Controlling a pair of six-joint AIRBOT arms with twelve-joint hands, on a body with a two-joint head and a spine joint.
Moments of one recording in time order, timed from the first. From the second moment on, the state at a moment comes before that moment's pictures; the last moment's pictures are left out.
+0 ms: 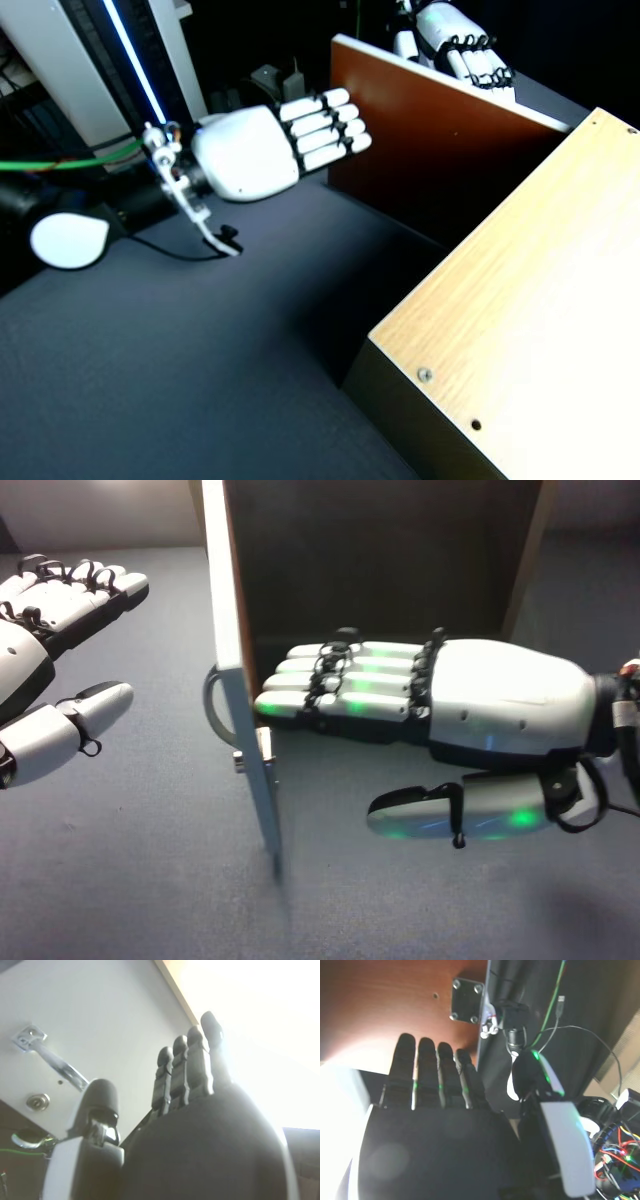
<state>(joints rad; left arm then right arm) 1.04 -0.86 1.05 -0.25 -1.26 0.78 -0.55 -1.22 1.26 -0.70 0.98 -0.21</state>
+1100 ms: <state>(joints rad) 1.05 -0.87 1.06 -0.27 -1.28 0.79 -0.54 -1.22 1.28 -0.58 0.95 -0.24</state>
